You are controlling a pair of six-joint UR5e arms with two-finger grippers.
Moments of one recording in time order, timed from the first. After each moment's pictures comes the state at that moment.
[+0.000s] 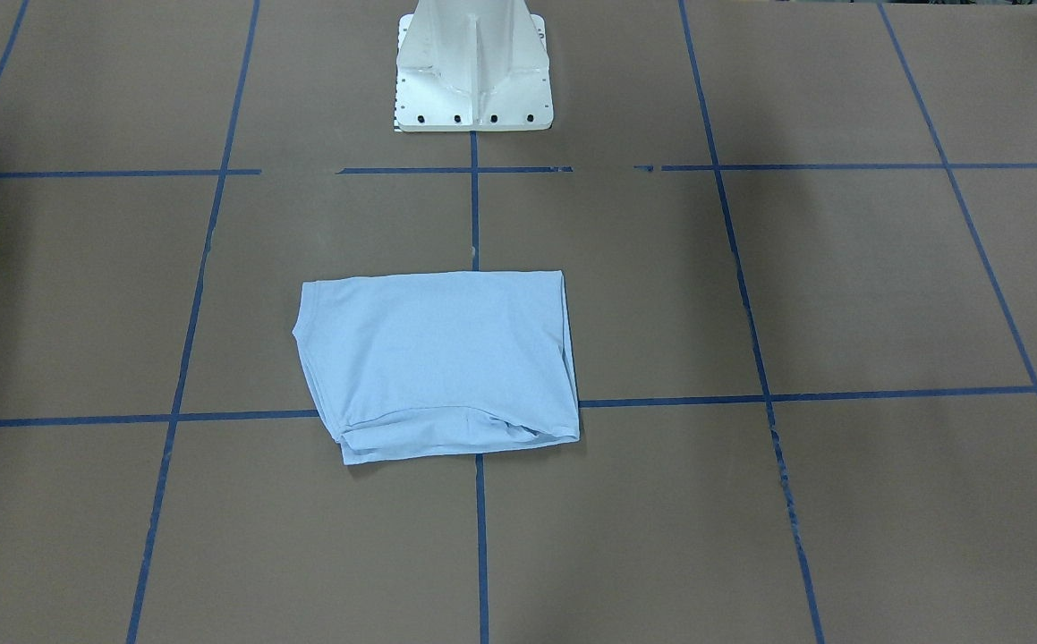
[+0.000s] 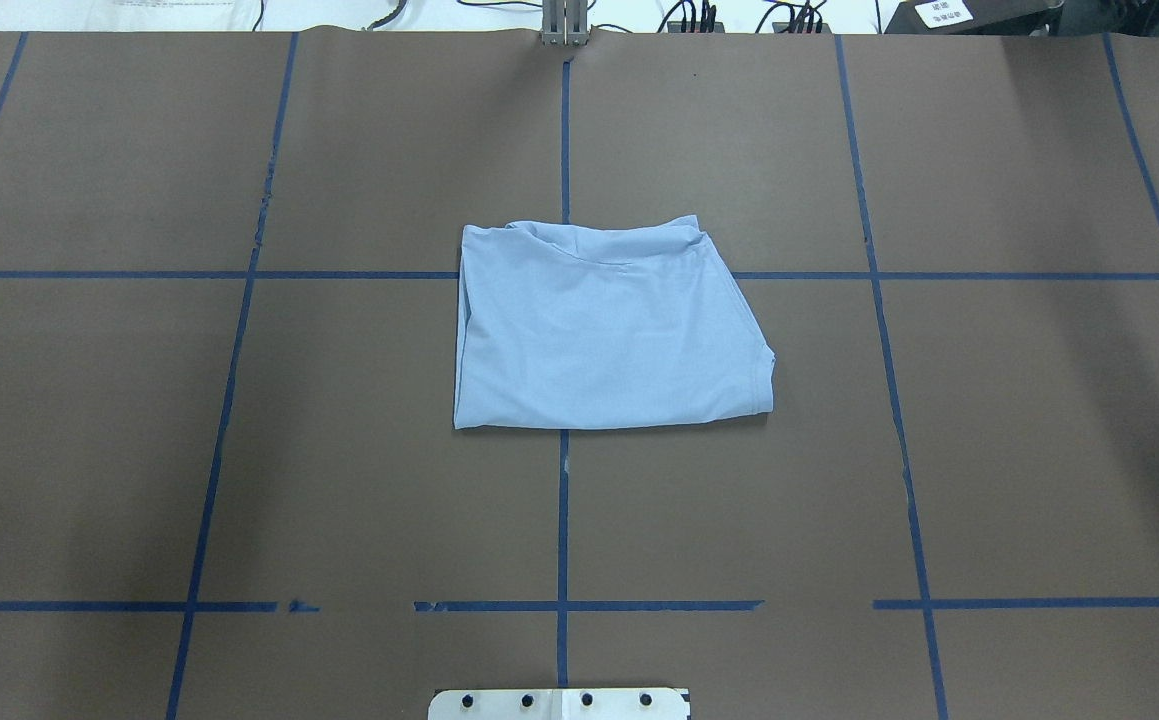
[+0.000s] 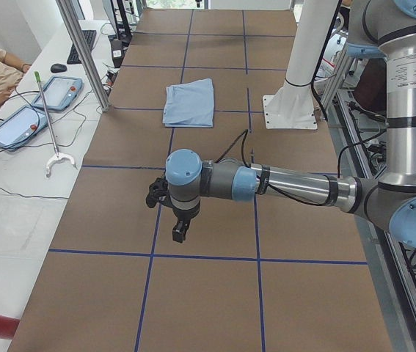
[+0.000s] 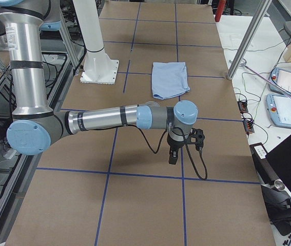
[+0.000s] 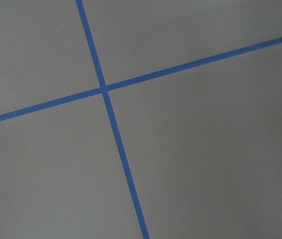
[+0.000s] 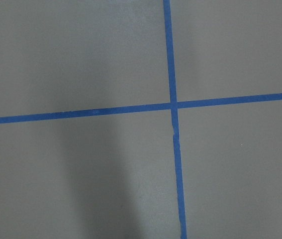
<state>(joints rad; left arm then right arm) -1.55 -1.47 -1.81 -1.54 -2.35 0.19 1.52 -1.52 1.68 -1.74 2.36 0.14</state>
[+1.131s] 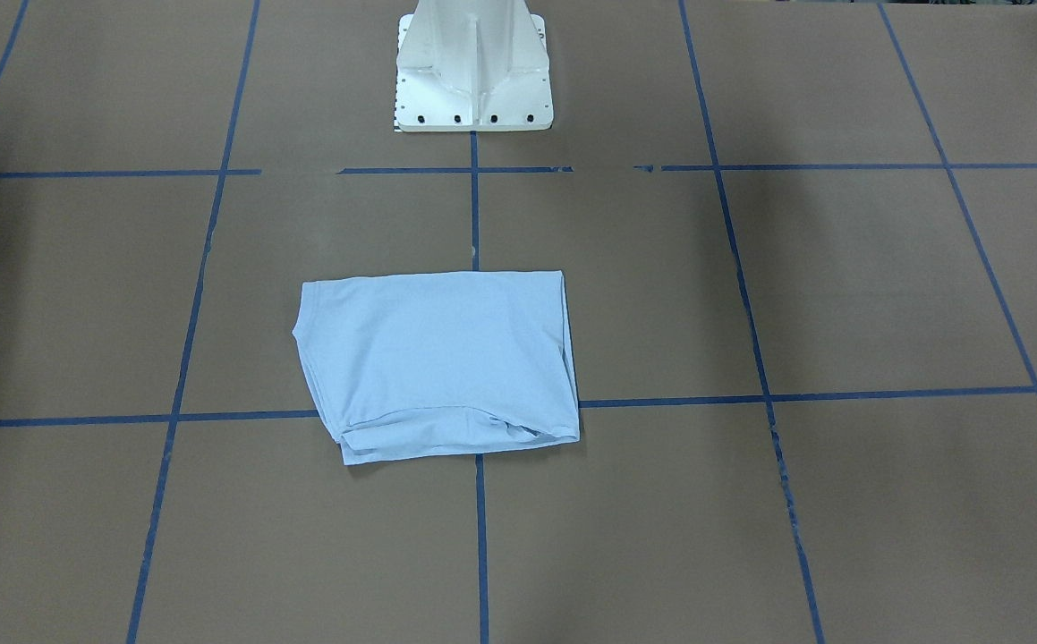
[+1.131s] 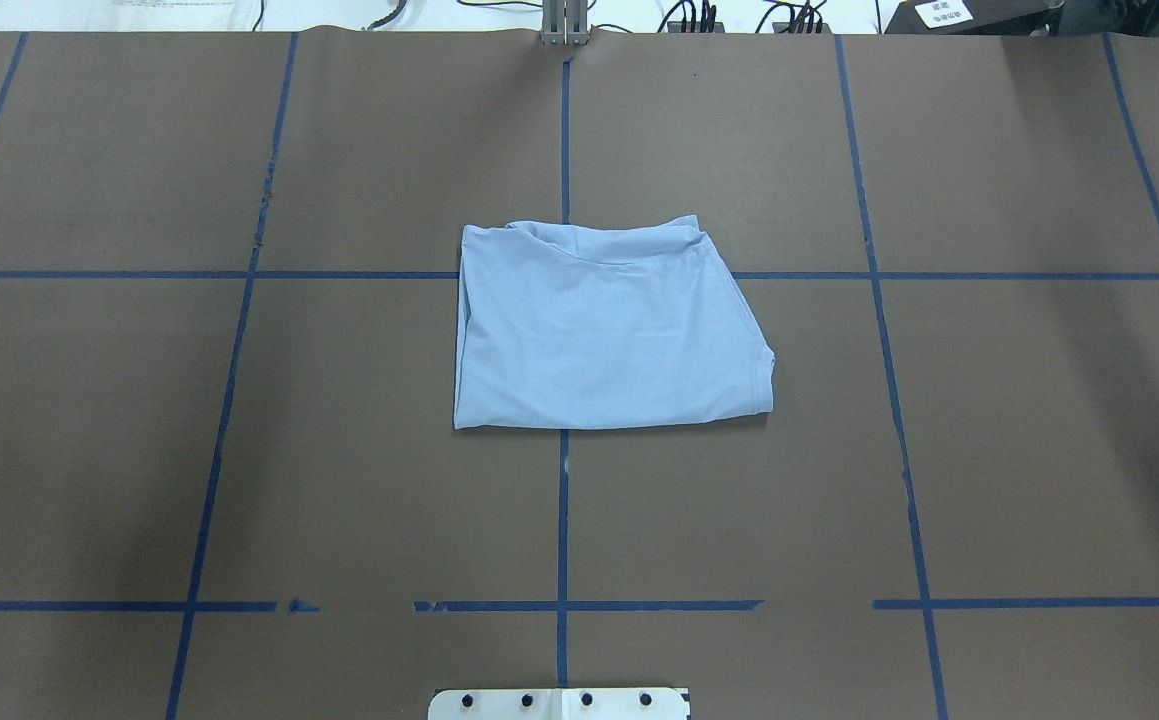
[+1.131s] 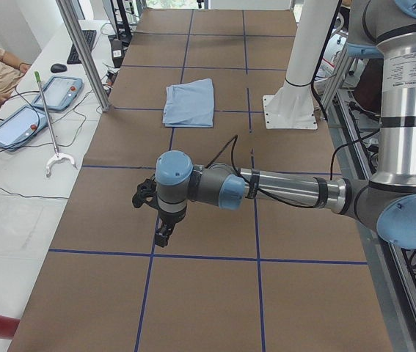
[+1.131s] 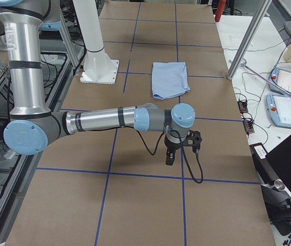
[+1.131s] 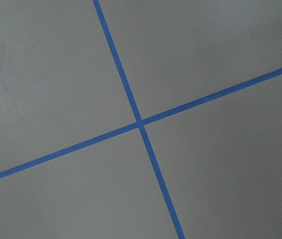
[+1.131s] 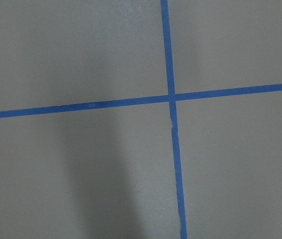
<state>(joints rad) -1.55 -1.52 -1.73 -1.69 -2.30 0.19 1.52 -1.53 1.69 -1.73 2.37 0.14</state>
